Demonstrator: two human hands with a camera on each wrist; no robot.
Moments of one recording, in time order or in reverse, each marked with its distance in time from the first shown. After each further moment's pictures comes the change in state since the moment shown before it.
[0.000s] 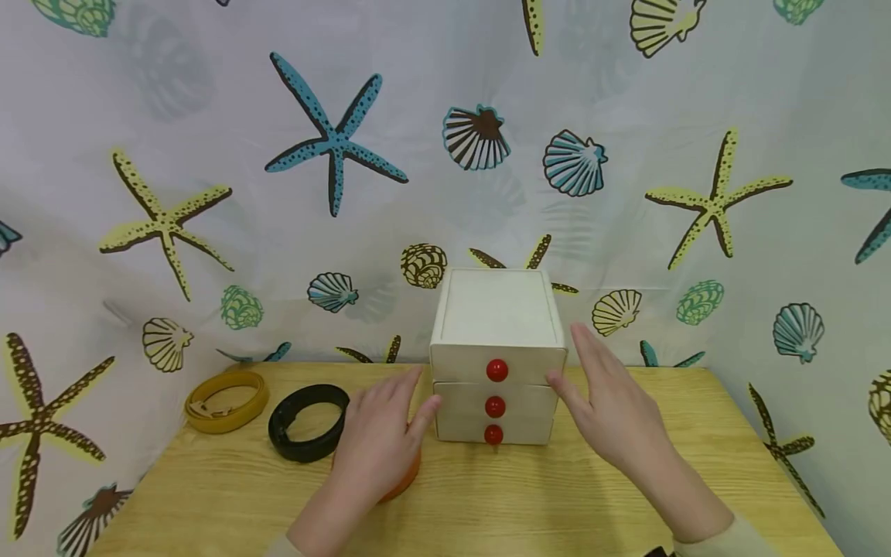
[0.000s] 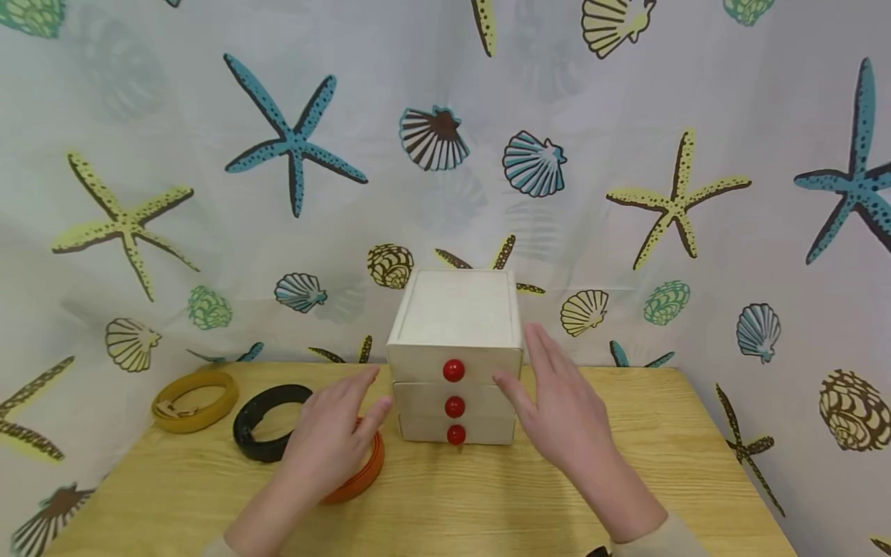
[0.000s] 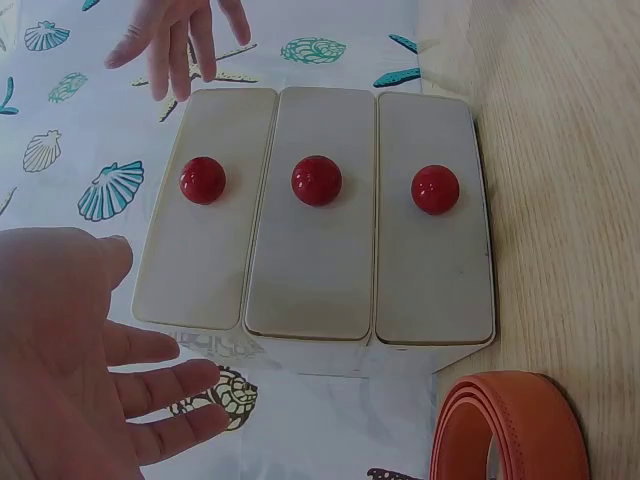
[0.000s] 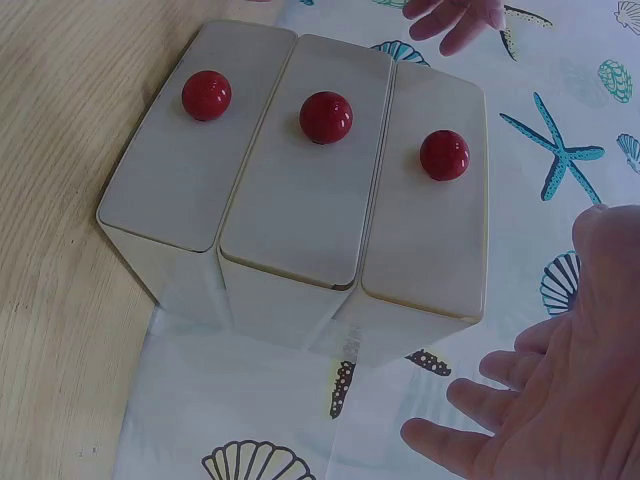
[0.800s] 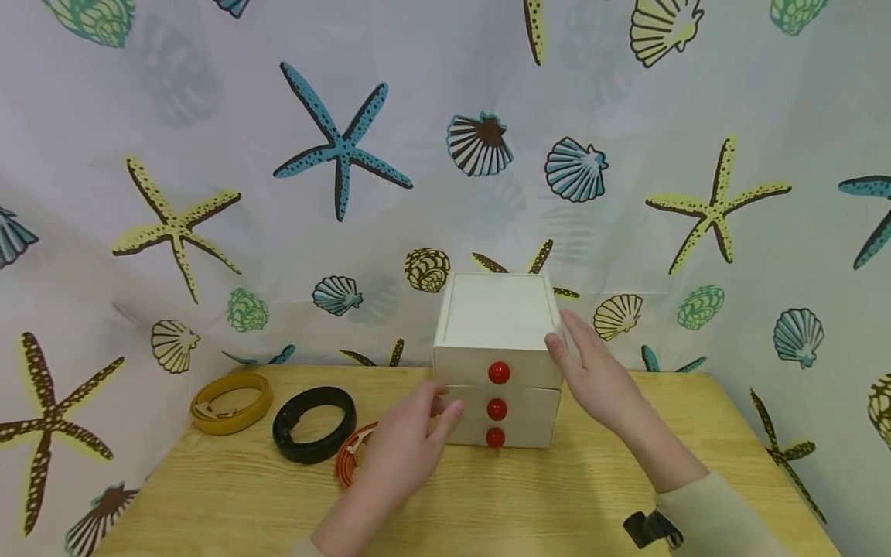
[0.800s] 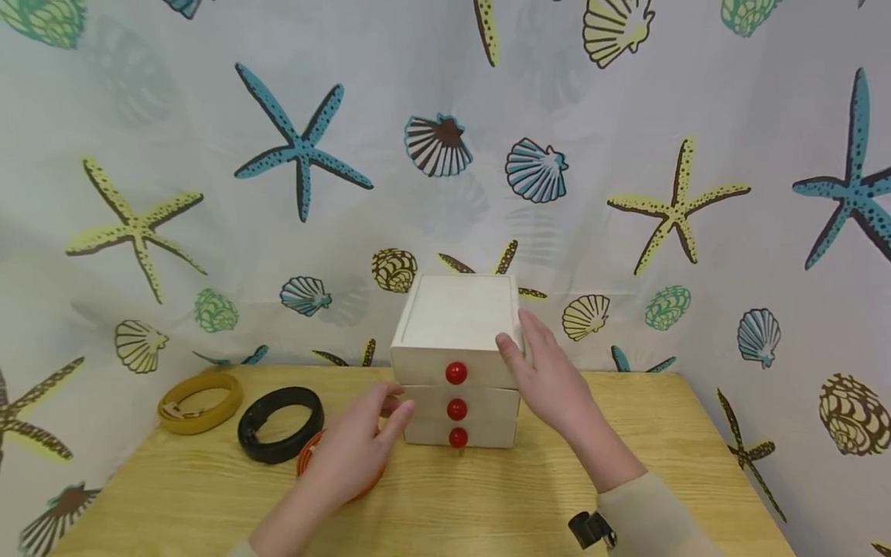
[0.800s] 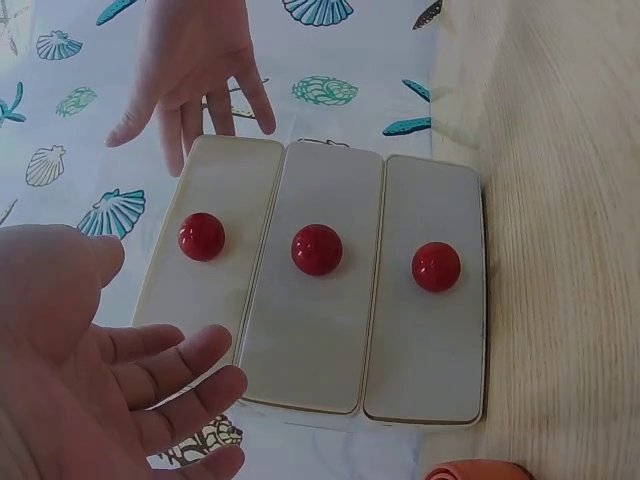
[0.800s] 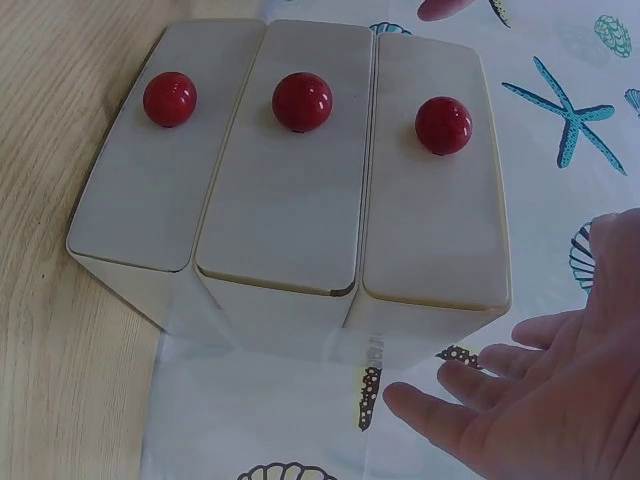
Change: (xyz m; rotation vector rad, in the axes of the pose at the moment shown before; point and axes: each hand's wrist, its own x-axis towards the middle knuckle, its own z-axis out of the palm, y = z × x) left_hand -0.002 0.023 0.008 -0.244 -0.027 -0.067; right_hand 0.044 0.000 -0.003 0.317 -0.071 -0.008
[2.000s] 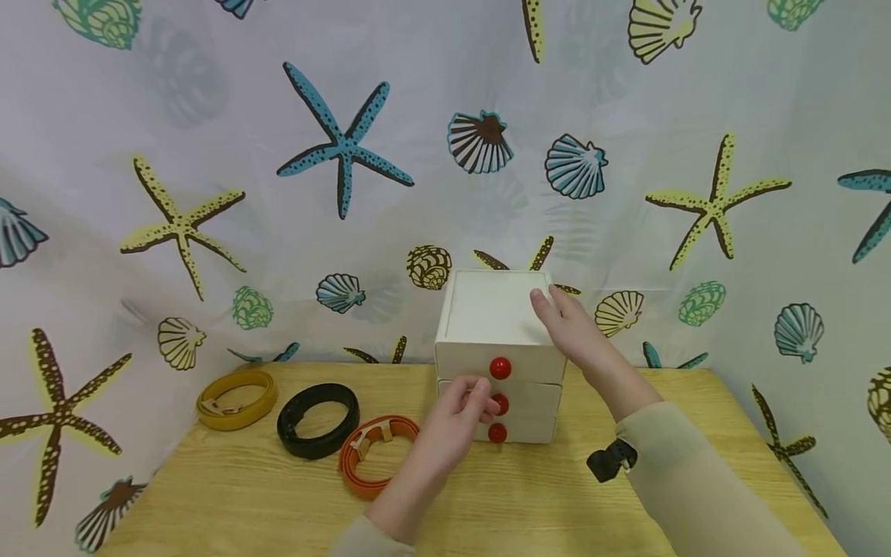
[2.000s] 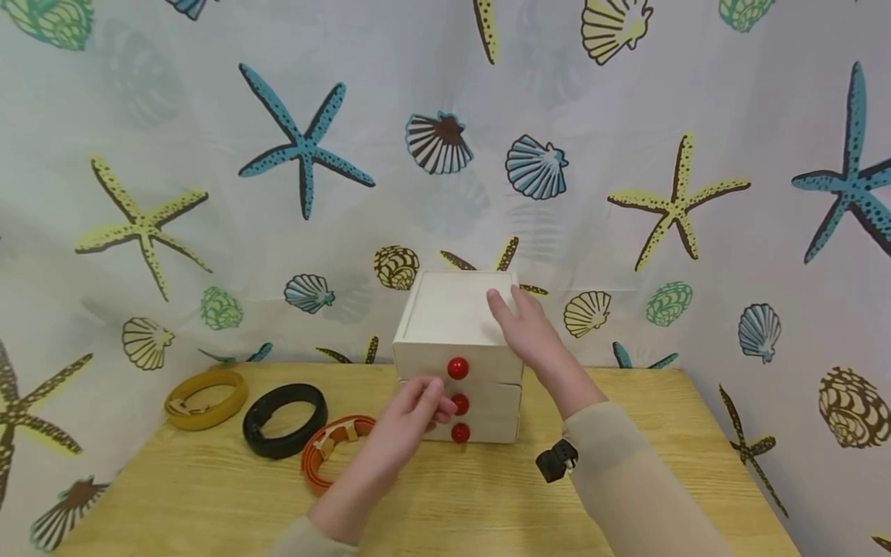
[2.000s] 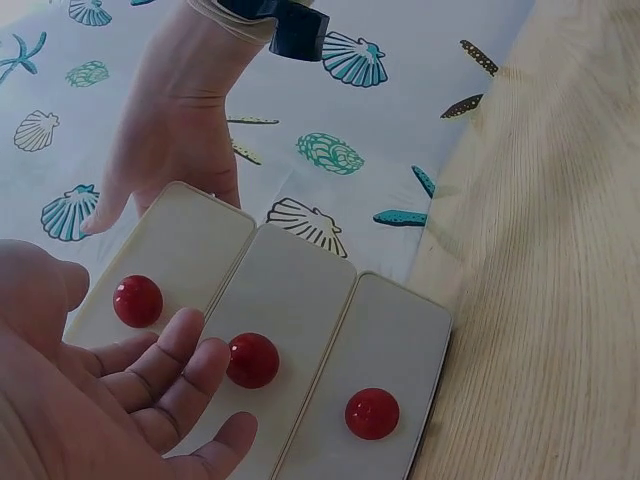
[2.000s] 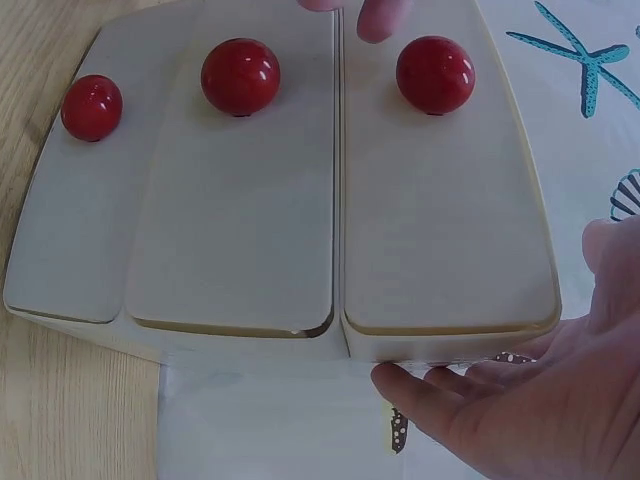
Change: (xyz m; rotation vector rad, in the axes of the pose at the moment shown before) left_hand 0.012 0.019 0.039 -0.681 -0.117 -0.091; right_hand 0.061 -0.004 0.004 0.253 -0.081 0.179
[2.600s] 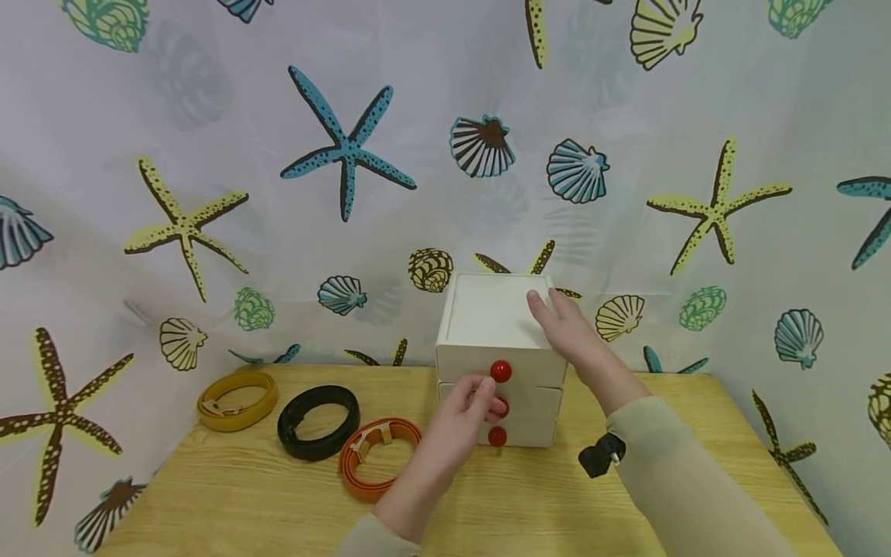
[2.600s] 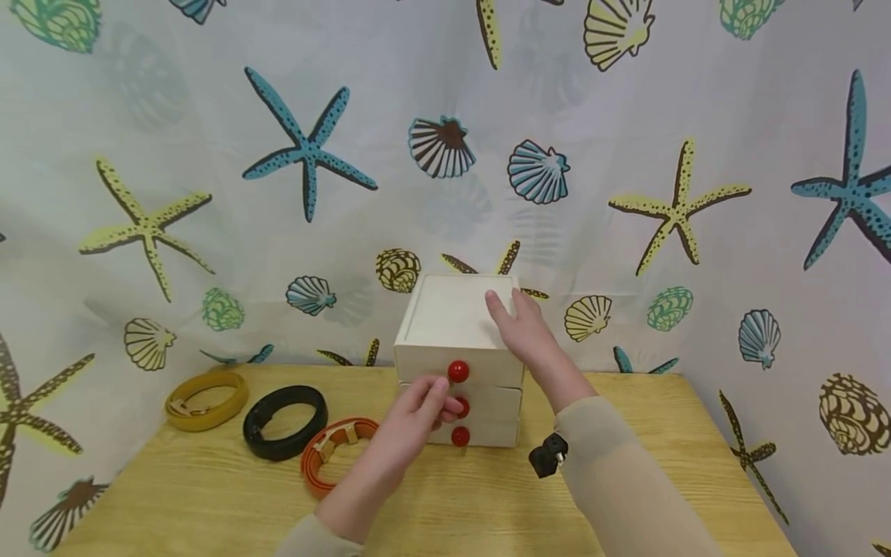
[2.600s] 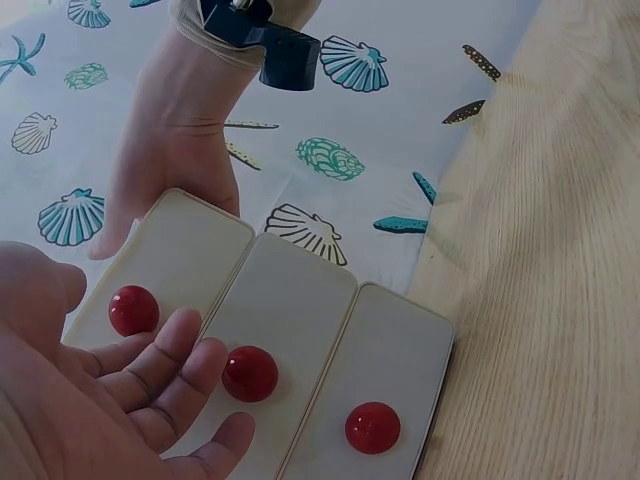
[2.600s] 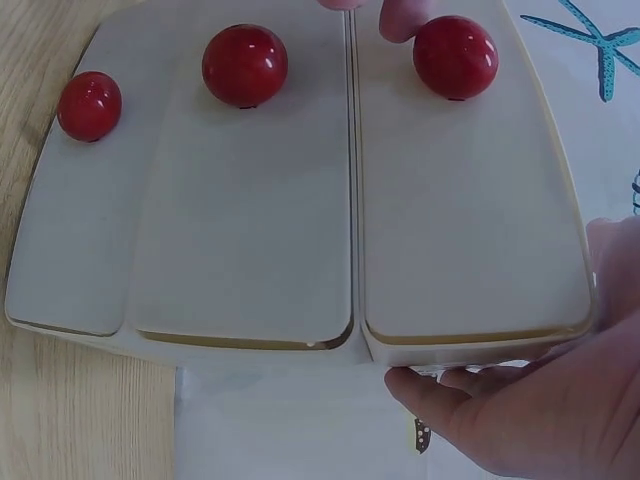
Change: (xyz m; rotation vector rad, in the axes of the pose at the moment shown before) left_hand 0.005 0.003 0.006 -0.003 0.008 -0.014; right_hand 0.014 0.002 0.008 0.001 0.019 0.058
